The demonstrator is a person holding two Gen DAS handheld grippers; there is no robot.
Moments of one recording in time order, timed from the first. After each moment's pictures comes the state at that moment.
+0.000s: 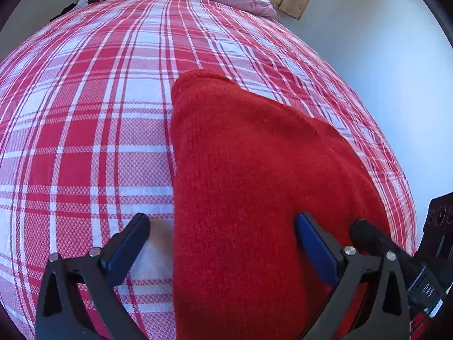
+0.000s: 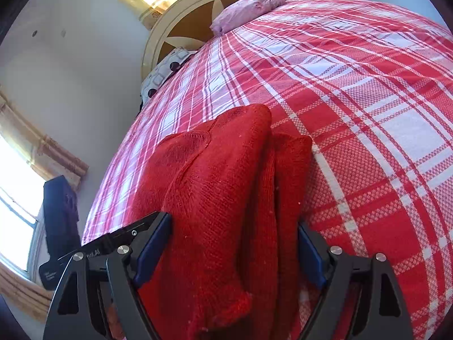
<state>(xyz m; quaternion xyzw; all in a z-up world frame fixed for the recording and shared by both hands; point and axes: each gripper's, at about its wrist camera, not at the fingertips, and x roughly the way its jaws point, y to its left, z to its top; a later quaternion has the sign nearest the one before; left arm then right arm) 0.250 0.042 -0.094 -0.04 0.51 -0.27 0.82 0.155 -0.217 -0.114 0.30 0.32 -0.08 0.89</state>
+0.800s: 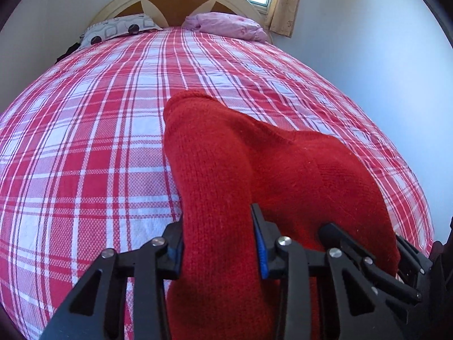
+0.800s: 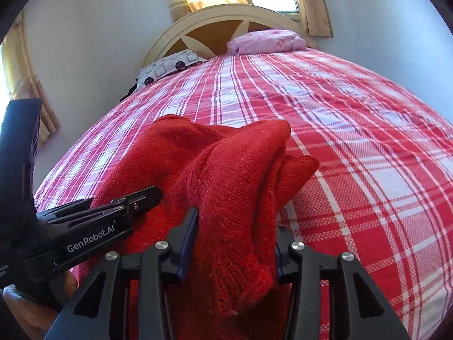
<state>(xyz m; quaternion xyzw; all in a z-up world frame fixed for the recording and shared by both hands) 0.210 0.034 -0.065 0.00 0.42 -0.26 0.87 0.149 -0.157 -0.090 0.11 0.31 -0.14 0.93</state>
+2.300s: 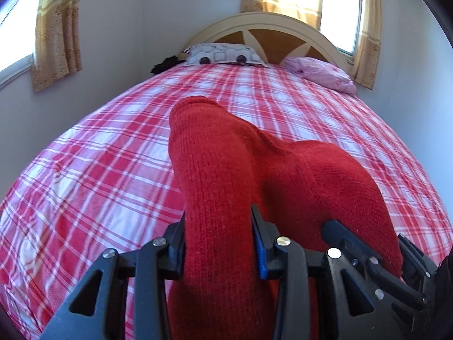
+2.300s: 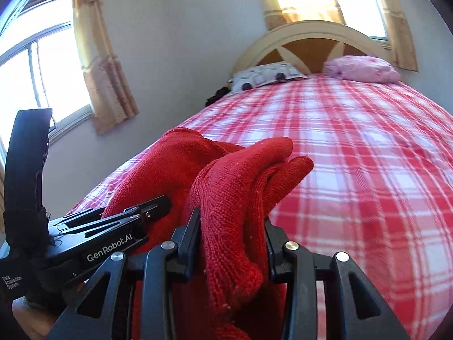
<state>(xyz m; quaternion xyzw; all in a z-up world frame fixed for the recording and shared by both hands) 0.251 0.246 -0.037 -0.04 0.36 -0.05 0.93 0.272 0.047 -0.068 0.07 0.27 0.06 0.96</state>
